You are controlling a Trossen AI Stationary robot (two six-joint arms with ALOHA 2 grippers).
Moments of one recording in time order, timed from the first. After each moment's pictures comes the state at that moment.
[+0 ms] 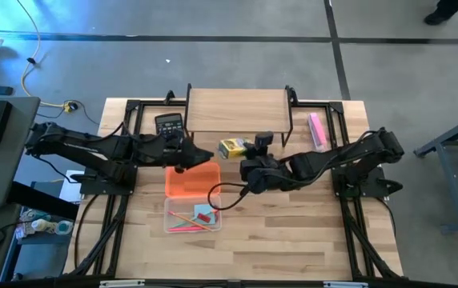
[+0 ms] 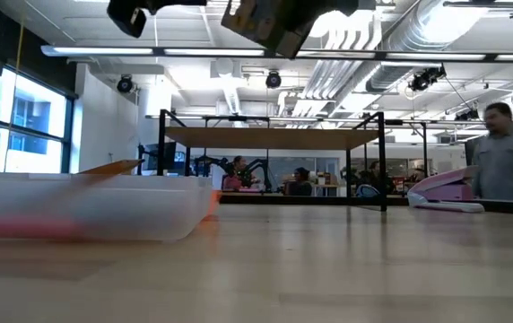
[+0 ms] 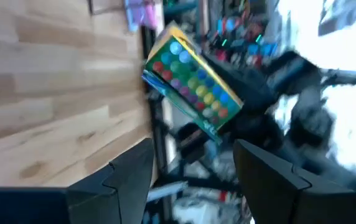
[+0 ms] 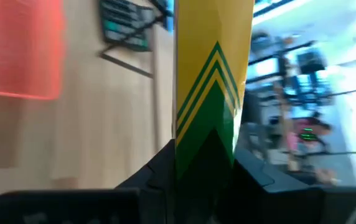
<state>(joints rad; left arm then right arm) -0.03 1.08 0.91 -0.14 -0.27 -1.53 0.28 1.64 1.50 -0.72 0.95 -0.34</state>
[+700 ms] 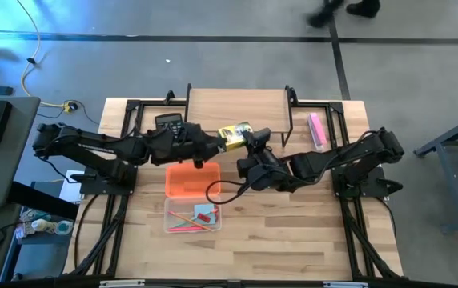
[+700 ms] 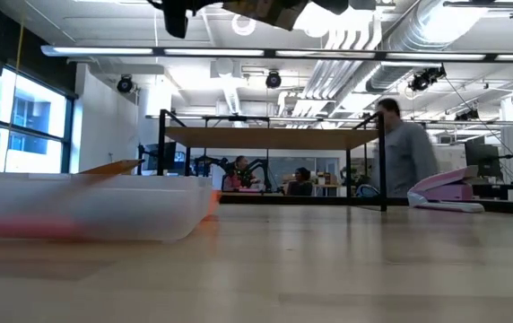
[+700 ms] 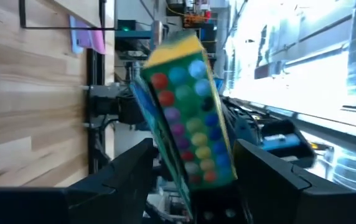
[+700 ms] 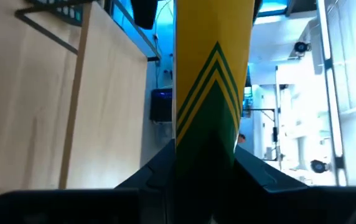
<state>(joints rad) 0.05 1.22 0.91 0.23 -0.33 -1.60 0.29 1.64 1.50 -0.49 1.20 -0.82</state>
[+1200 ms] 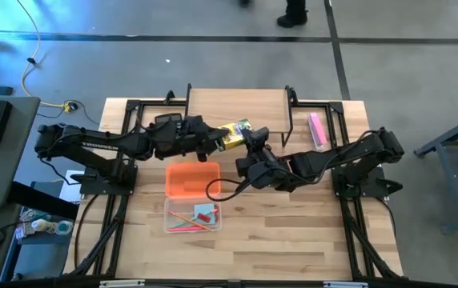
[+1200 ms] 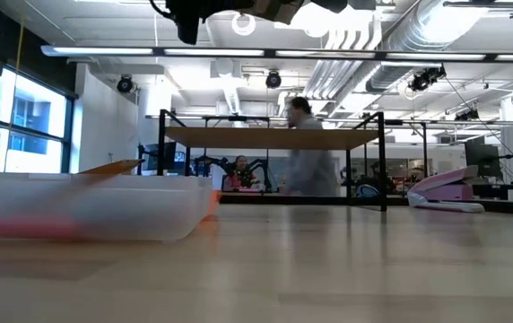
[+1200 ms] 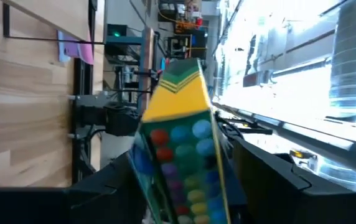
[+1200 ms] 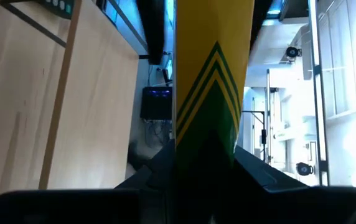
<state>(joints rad) 0.12 1.25 0.91 0.30 -0.27 -1.62 0.28 1.64 1.50 -0.42 1.22 -0.95</state>
